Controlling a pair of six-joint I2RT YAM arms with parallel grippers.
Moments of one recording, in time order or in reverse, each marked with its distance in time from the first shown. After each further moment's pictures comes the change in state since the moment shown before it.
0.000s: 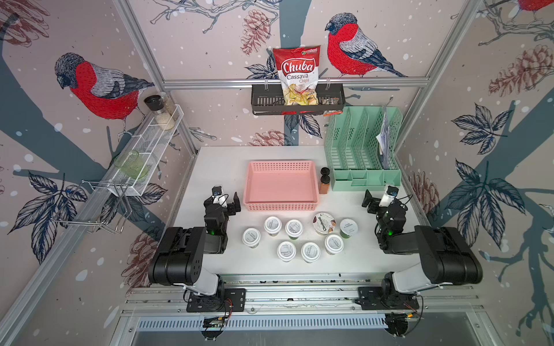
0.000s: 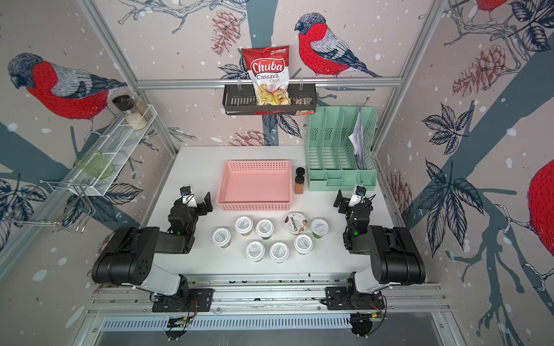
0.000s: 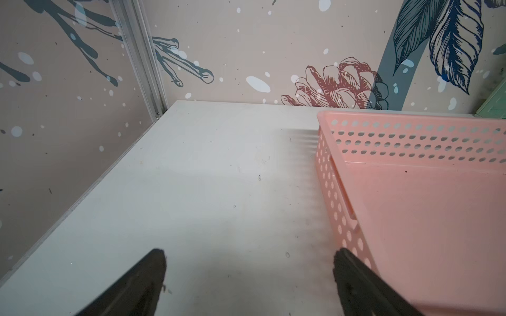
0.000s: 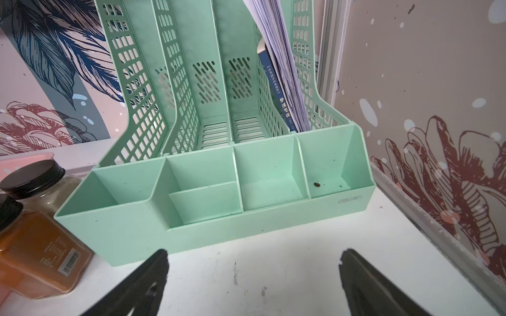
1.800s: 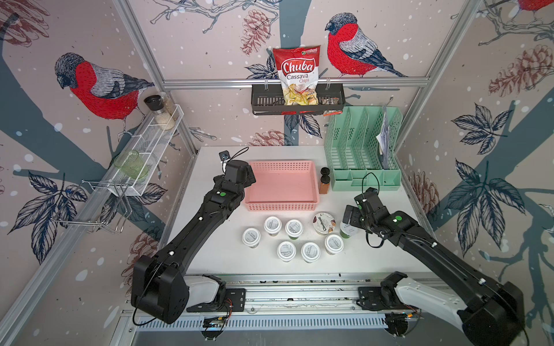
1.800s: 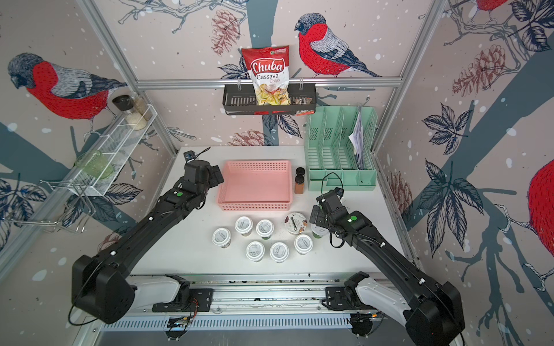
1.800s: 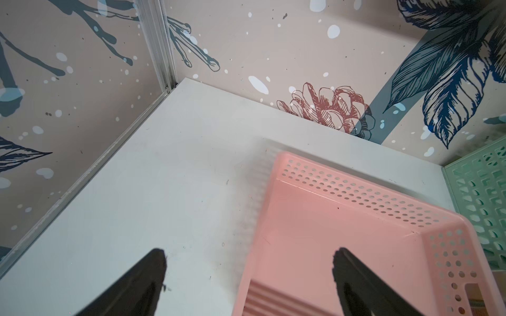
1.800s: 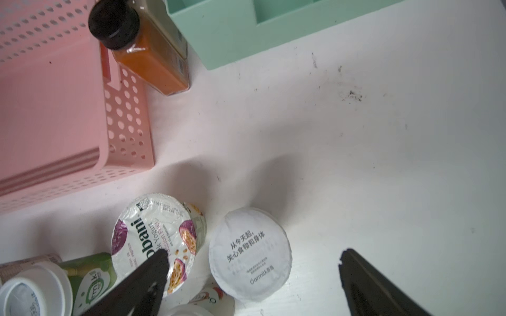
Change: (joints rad) left arm -0.346 -0.254 0.788 -1.398 -0.410 -0.440; right arm 0.577 -0.478 0.560 -1.903 0.168 0.626
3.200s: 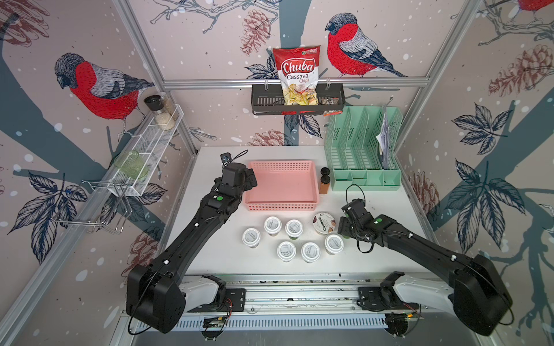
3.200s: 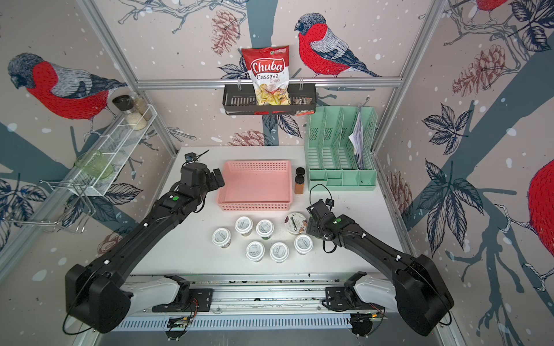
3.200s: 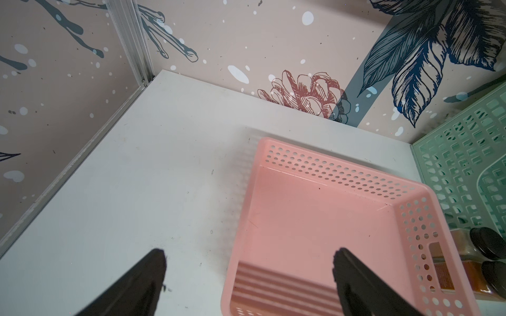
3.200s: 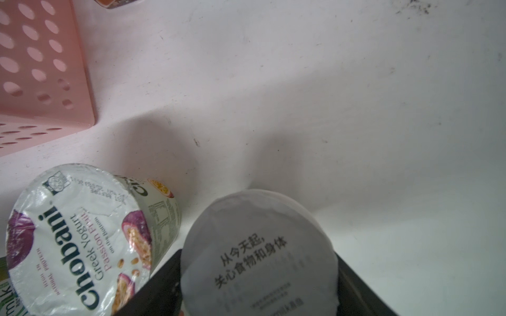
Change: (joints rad) left arm -0.002 -0.036 -0.021 -0.018 0.094 0.029; right arm 0.052 0.151 -0.136 0.156 -0.015 0.069
